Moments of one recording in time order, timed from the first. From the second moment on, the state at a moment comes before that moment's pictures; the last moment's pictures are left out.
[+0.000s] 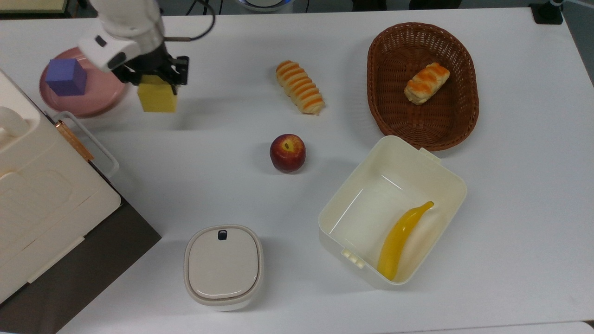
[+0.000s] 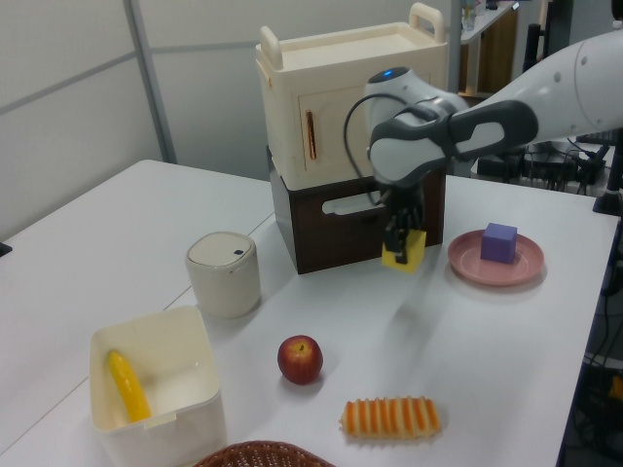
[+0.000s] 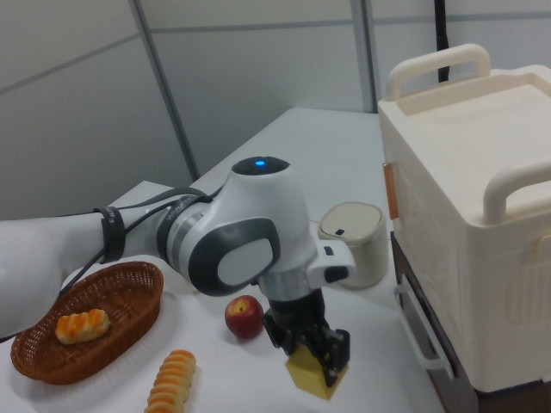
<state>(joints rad) -0.23 0.17 -0.04 -1.83 -0.10 1.96 -0.28</state>
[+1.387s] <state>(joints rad) -0.55 0.28 -0.15 -1.70 -0.10 1.96 -0.80</state>
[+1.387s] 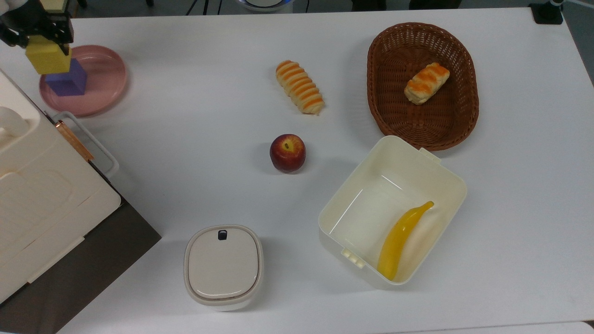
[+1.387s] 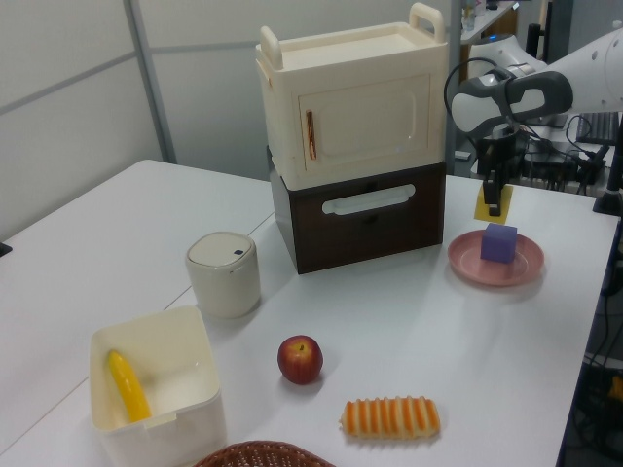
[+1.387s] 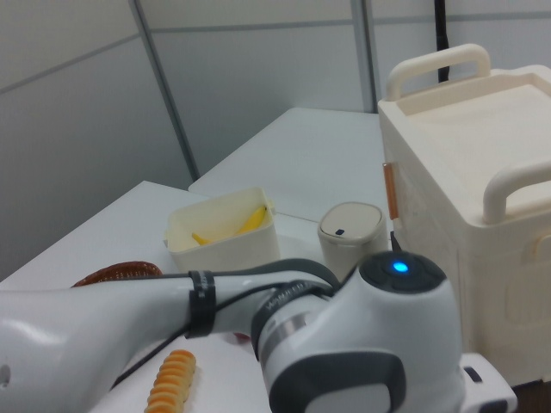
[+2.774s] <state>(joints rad) -0.61 0.34 -0.13 -1.70 0.00 1.96 -0.86</state>
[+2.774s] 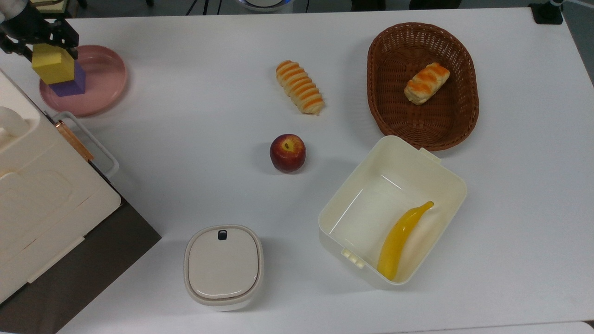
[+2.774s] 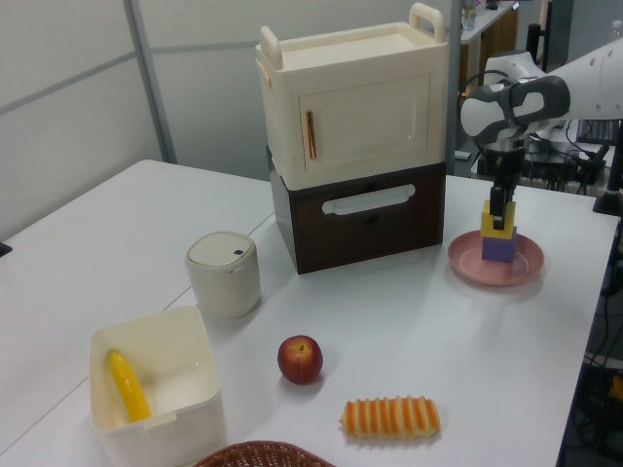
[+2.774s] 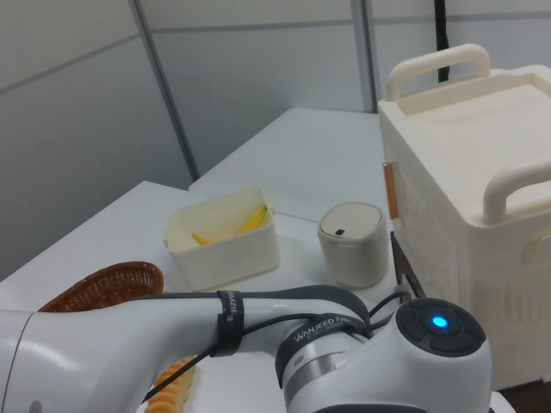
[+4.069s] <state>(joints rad) -0.28 0.26 -0.12 -1.63 0.00 1.86 -0.39</state>
